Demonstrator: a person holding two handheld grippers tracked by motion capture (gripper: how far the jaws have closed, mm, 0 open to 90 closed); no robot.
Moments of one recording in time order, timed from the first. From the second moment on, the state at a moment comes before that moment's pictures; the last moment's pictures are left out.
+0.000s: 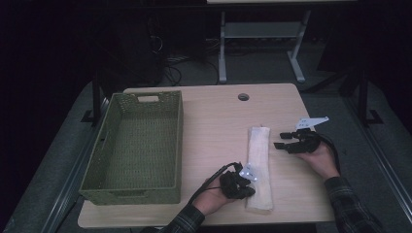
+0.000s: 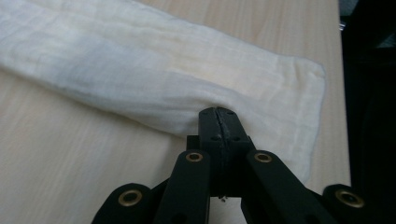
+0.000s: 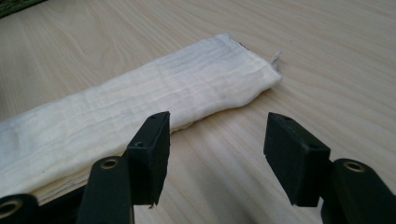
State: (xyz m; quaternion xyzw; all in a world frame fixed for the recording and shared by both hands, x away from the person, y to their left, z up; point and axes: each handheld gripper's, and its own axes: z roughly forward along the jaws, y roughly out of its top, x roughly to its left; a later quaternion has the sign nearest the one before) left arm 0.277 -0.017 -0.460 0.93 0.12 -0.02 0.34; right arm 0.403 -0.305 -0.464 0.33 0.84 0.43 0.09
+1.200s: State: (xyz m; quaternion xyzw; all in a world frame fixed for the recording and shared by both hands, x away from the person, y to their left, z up) left arm 0.310 -0.051 -0.465 0.94 0.04 0.00 0.34; right arm 0.402 -0.303 -0.465 0.32 0.84 0.43 0.09
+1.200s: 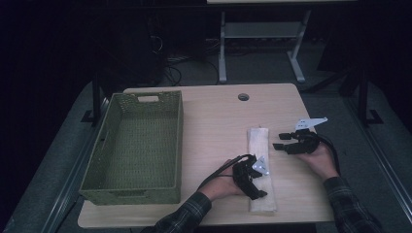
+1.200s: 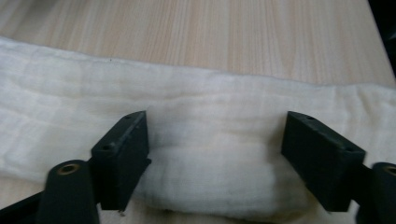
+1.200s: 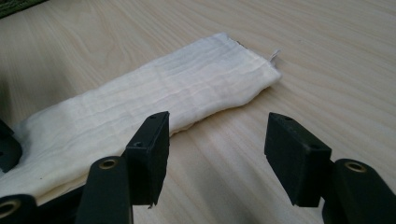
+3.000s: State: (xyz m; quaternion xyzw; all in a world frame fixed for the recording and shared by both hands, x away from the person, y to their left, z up) left arm 0.299 -0.026 -0.453 0.93 0.08 -0.05 0.35; right arm 0.453 -0.226 -0.468 0.13 0.92 0.36 0.00
